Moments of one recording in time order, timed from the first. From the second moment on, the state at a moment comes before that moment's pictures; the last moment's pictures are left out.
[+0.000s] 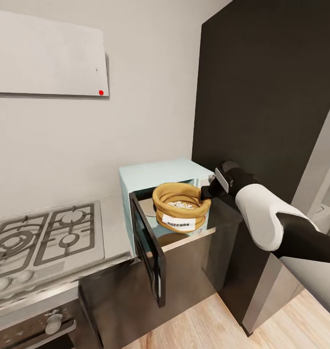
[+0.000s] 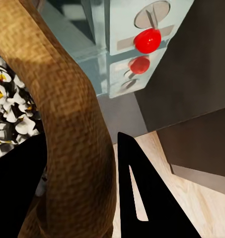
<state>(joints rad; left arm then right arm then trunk) 0.00 -0.03 0.01 -0.06 0.40 -0.07 0.08 -1.46 0.08 -0.21 -0.26 0.37 1.04 0.17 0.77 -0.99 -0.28</state>
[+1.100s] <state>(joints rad) 0.00 -0.03 0.01 -0.06 0.40 -0.07 0.08 -1.46 0.06 -0.23 -0.25 0.39 1.04 0.16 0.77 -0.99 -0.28</state>
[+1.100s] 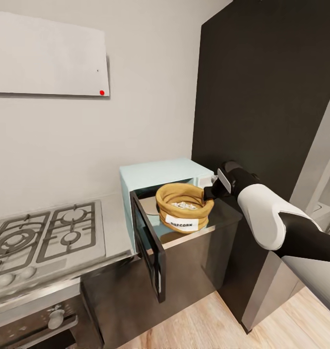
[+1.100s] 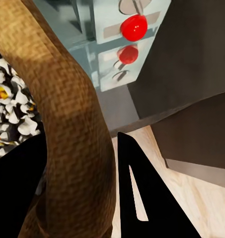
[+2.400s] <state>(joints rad) 0.00 -0.03 0.01 -0.06 0.40 -0.07 0.08 -1.46 0.08 -0.23 -0.24 0.41 1.04 0.12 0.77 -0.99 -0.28</state>
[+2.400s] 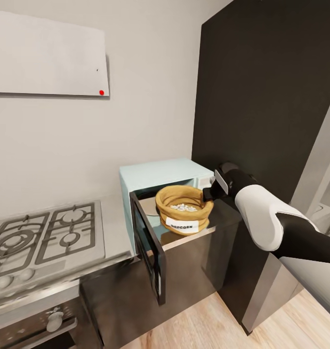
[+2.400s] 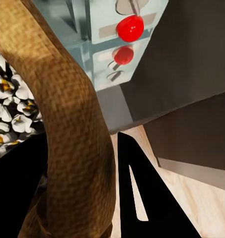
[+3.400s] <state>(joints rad) 0.00 -0.03 0.01 -0.06 0.40 -0.07 0.08 -1.46 0.08 -0.24 -0.18 0.40 1.04 0.13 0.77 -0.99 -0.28</state>
